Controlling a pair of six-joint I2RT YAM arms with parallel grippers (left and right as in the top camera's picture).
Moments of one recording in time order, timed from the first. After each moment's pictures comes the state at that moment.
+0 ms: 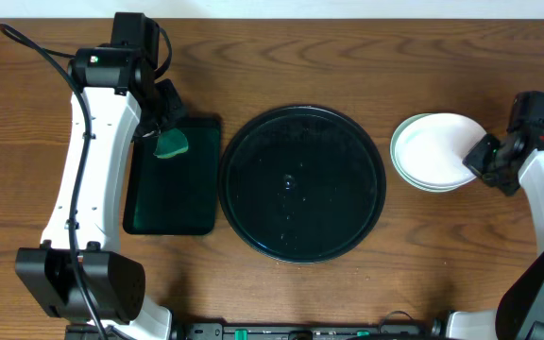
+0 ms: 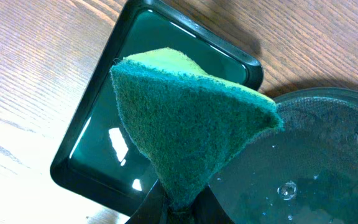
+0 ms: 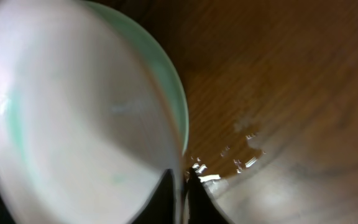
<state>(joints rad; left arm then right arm) -0.05 1.73 1.76 -1.34 -0.06 -0.53 -0.28 1.59 1.11 -0.79 0.03 0.49</state>
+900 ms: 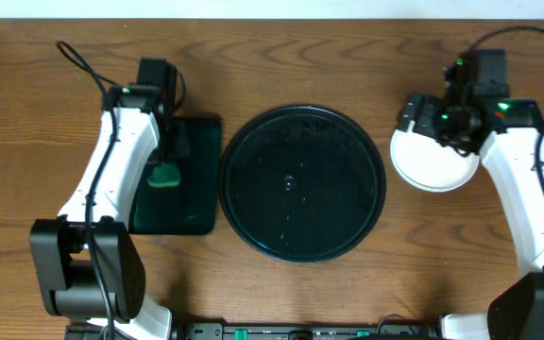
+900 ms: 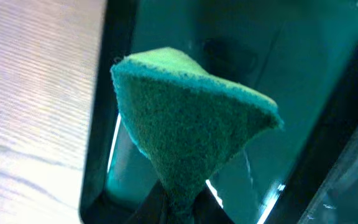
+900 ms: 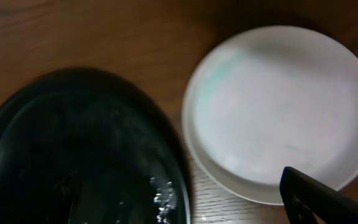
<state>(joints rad) -0.05 1.74 1.35 -1.06 -0.19 -0.27 0.05 1.59 1.37 -0.88 -0.09 0.35</state>
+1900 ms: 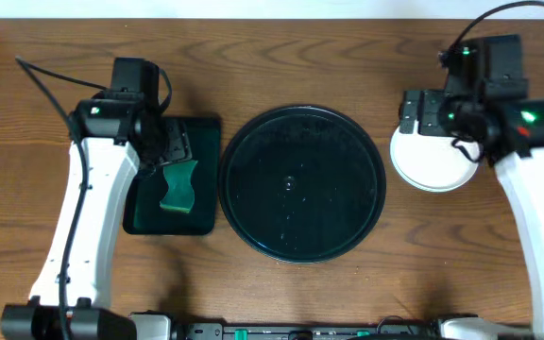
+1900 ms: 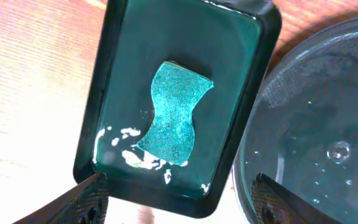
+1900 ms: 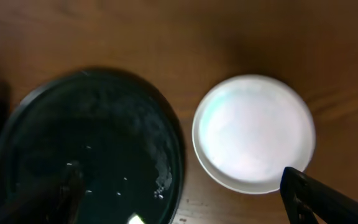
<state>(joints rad) -0.05 1.50 1.41 -1.20 -0.05 -0.30 0.12 1.41 1.57 -1.08 -0.03 0.17</state>
